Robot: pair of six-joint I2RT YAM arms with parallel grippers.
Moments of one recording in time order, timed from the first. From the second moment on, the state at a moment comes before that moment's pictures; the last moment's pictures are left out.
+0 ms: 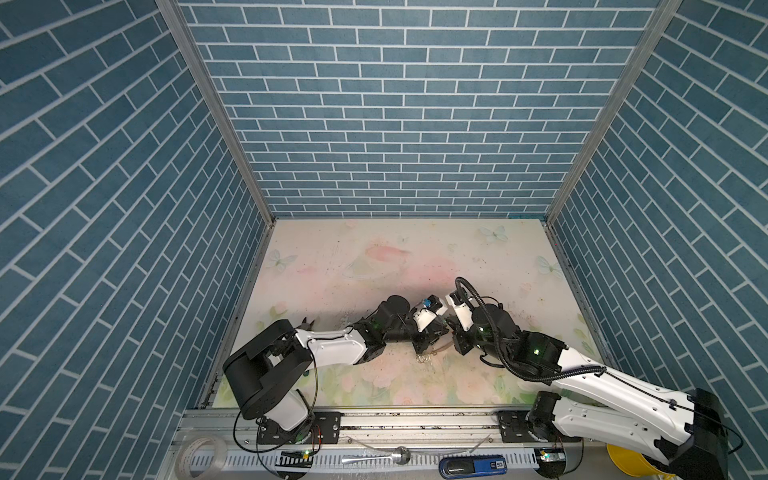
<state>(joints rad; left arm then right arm) -0.91 1.55 0.65 0.51 0.45 -0.06 1.01 0.94 0.67 -0.36 0.20 0.22</state>
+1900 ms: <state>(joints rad) -1.01 1.39 0.65 0.23 0.16 0.16 1.01 0.98 0.64 -0.38 0.25 0.31</state>
